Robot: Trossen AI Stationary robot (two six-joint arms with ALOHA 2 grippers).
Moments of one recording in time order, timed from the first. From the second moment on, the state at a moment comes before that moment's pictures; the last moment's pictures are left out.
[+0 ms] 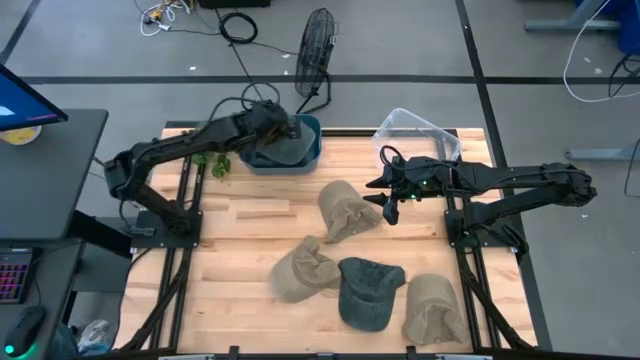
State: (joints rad) left arm 0.47 1.53 1.31 -0.56 -0.49 -0.91; right arm -0.05 1.05 0.87 -0.39 0.09 0.22
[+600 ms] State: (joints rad) left arm 0.53 1.73 1.31 -0.49 -0.52 -1.08; right arm -0.05 1.05 0.87 -0.39 0.09 0.22
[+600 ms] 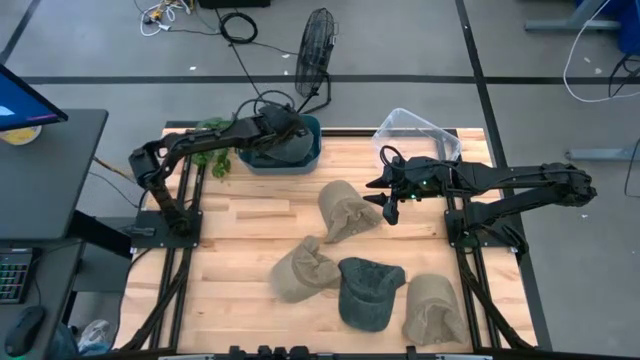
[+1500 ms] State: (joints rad) left arm 0.50 1.59 1.43 -0.56 -0.41 -0.79; right arm -0.03 1.05 0.87 -0.39 -0.05 0.21
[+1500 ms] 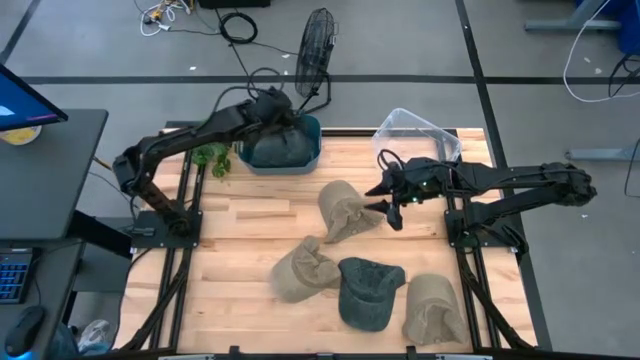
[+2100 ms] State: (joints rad) left arm 0.30 1.42 1.51 -0.55 -0.34 -0.46; right arm 0.46 1.21 0.87 -0.35 -0.15 0.51
